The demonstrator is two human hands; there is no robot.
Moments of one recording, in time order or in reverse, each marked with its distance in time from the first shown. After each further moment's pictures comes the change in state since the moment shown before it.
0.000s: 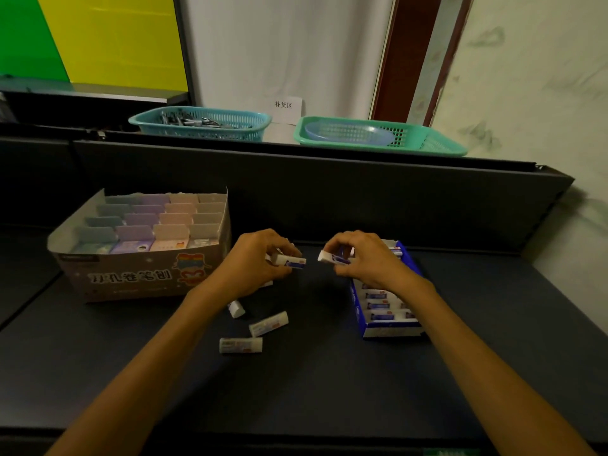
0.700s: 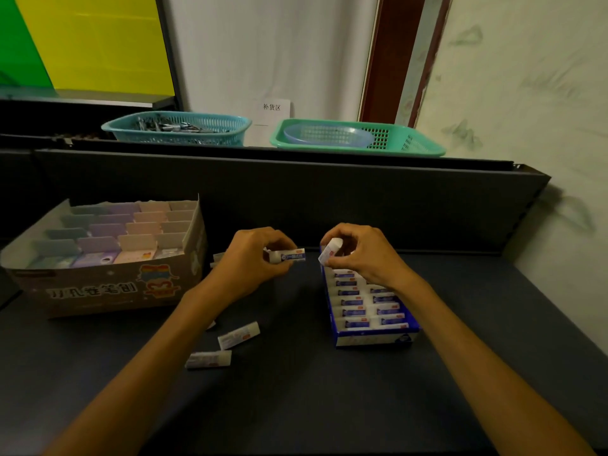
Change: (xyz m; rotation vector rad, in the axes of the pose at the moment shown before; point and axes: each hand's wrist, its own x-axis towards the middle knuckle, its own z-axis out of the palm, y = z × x) left_hand 0.029 0.024 0.022 0.043 0.110 0.114; right_hand -0.011 0.029 -0.023 0.265 0.167 -0.080
